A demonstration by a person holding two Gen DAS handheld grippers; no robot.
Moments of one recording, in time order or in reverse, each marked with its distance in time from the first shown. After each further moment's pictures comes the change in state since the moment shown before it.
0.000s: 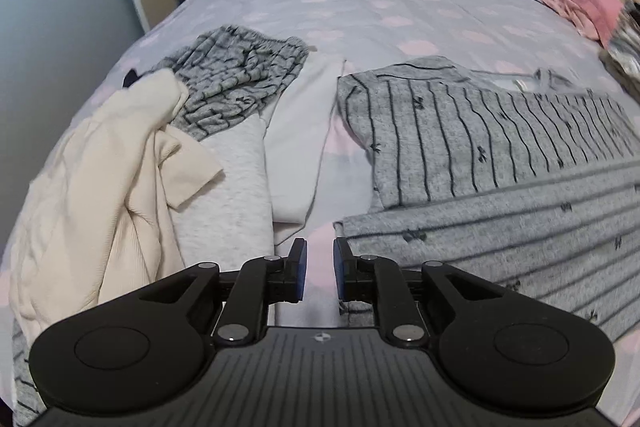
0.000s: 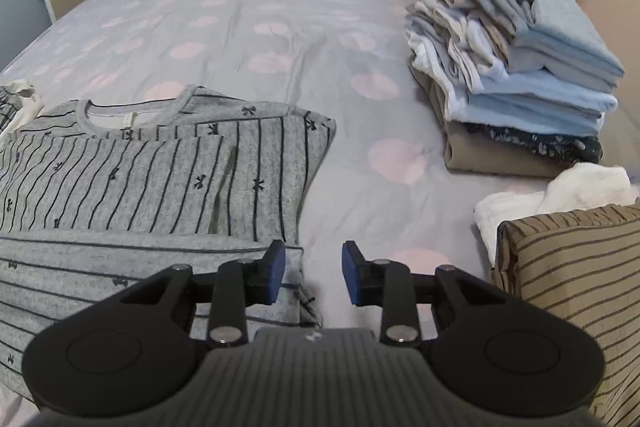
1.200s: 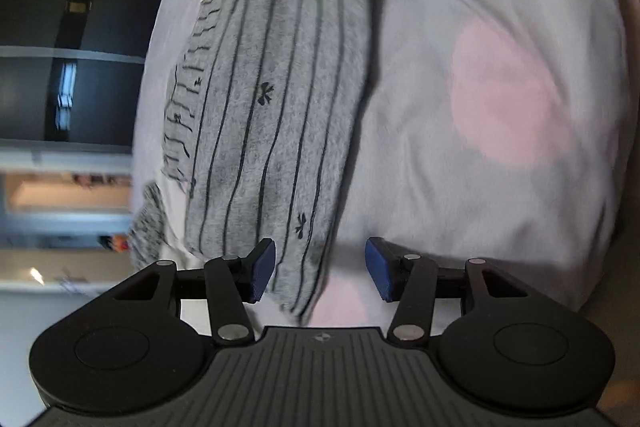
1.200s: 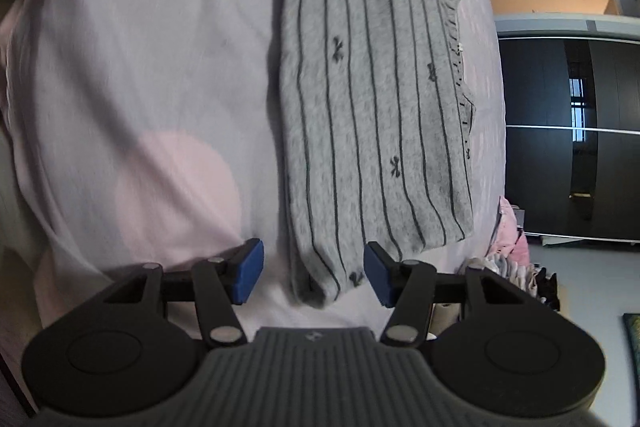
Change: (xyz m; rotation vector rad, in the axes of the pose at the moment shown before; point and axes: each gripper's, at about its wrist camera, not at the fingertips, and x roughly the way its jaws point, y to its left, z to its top) left arm -0.001 -0.142 -0.175 1.286 -0.025 0.247; right arm -0.028 0.094 -0.237 -1.514 -0.055 -0.214
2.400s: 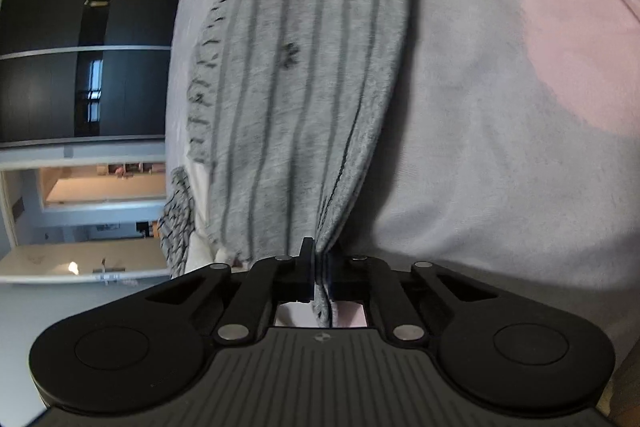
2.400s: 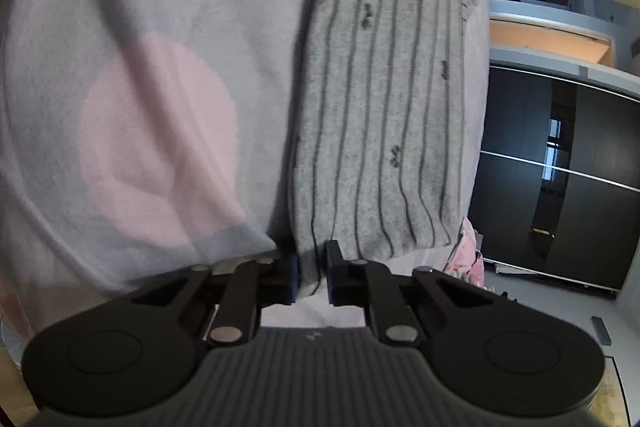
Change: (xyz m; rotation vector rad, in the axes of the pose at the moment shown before) left arm 0.028 0.009 0.008 -0.046 0.080 0.107; right arm 0.016 0.013 -0.015 -0.129 0.013 -0.125
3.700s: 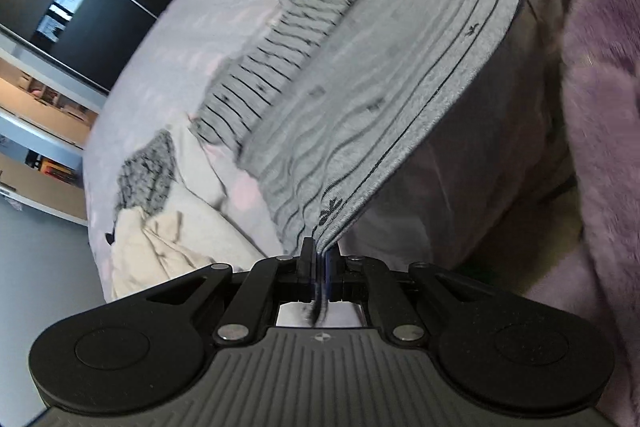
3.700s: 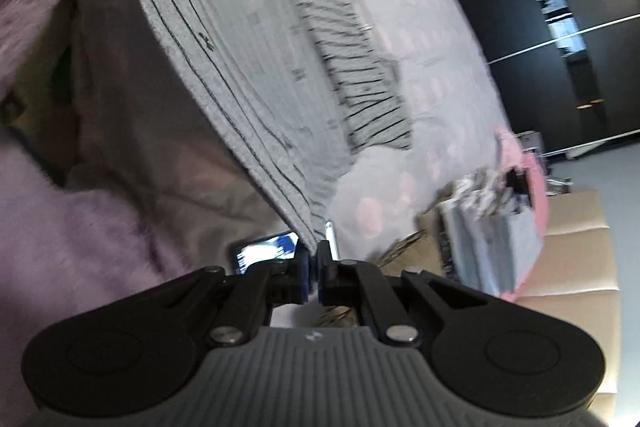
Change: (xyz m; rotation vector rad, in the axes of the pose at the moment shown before) left arm -0.181 0.127 -0.074 -0.342 -0.131 -0.431; right arm -0.195 -0.140 -0.083 0.465 -0.008 0.285
